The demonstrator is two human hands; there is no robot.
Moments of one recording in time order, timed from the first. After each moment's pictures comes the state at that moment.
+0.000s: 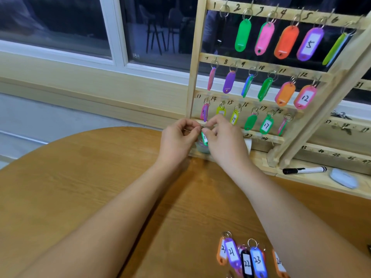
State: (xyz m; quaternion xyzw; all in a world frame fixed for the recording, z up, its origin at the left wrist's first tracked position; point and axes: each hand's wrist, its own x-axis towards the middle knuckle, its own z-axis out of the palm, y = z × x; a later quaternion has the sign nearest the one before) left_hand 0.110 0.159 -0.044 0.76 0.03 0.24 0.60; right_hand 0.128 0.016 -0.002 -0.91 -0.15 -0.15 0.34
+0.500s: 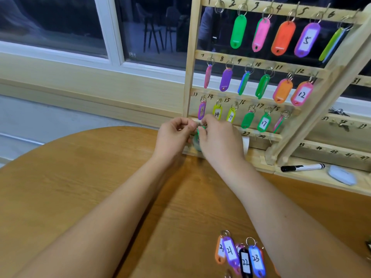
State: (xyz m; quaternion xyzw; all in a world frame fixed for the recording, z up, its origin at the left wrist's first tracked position) left_hand 0.112 0.163 -0.038 0.72 0.05 0.19 0.67; right_hand 0.116 0.021 0.005 -0.94 -0.19 -0.22 0.18
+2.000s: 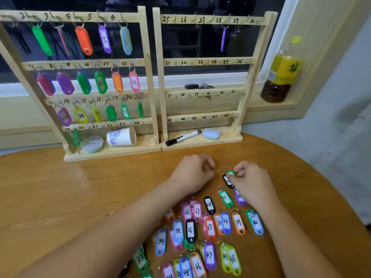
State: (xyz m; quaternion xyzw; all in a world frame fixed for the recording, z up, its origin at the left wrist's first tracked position) left_hand 0.039 -0.169 -0.044 0.90 -0.23 -0.08 0.35; right_hand -0.029 -0.361 -0.055 -0.95 0.17 -0.08 0.26
